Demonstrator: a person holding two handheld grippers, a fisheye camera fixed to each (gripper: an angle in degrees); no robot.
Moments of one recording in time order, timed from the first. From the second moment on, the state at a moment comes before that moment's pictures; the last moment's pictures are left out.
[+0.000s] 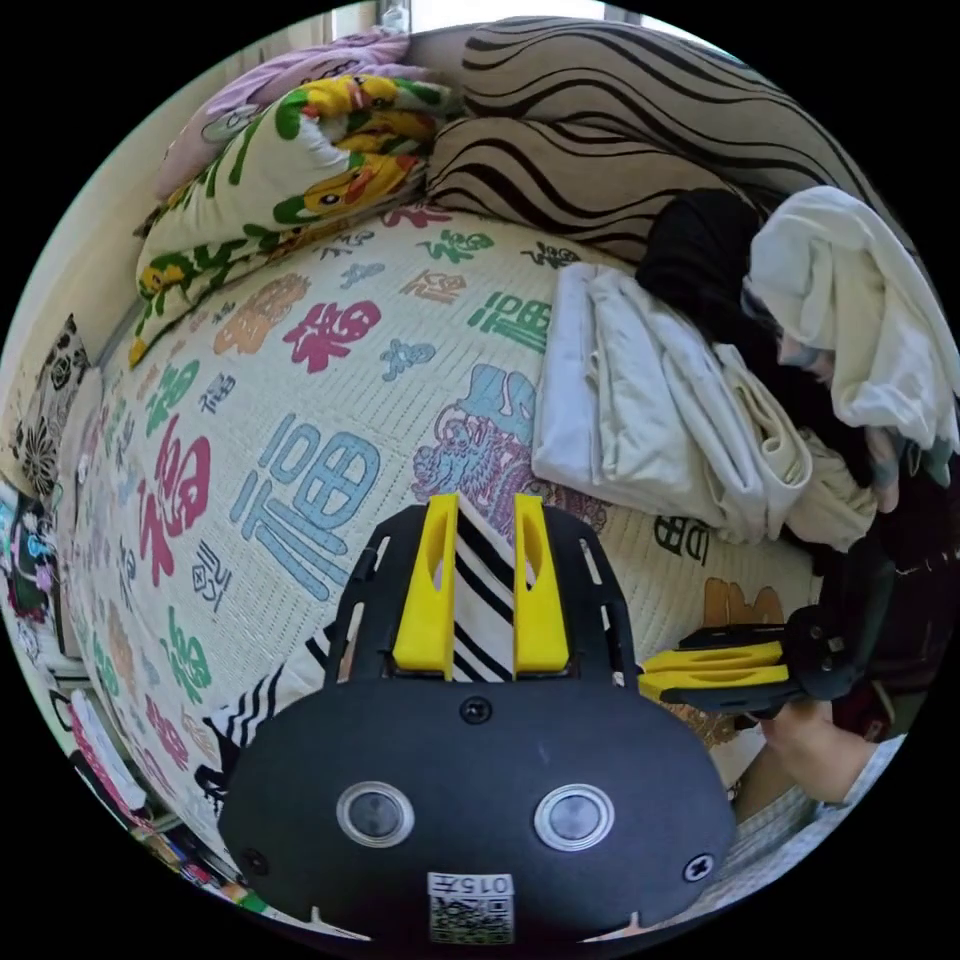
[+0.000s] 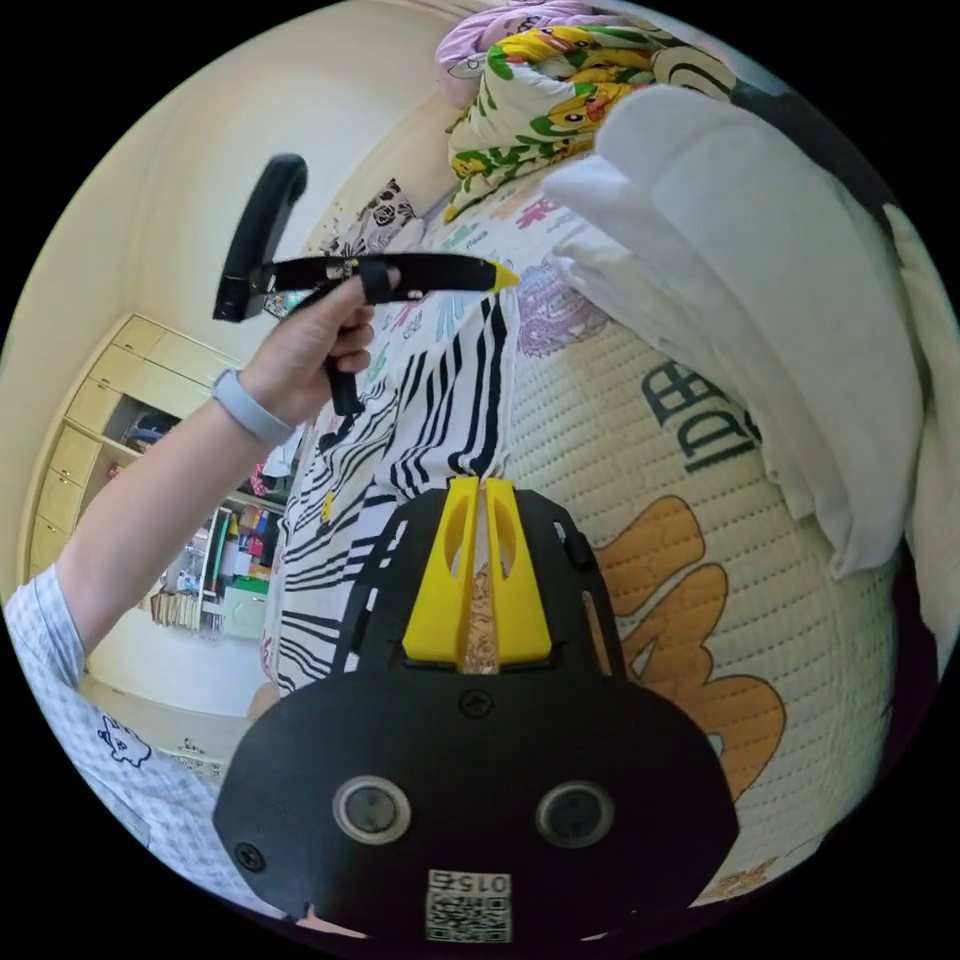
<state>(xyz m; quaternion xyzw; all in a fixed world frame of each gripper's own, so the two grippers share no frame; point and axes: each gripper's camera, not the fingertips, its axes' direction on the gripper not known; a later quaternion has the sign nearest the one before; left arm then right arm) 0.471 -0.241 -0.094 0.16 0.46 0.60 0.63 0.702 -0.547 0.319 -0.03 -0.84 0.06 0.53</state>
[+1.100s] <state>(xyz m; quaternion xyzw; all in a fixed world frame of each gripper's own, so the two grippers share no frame) 0.091 -0.597 0.131 0.03 0.41 0.41 0.81 0.621 -0.875 -0.173 0.07 -0.63 -0.35 0.69</state>
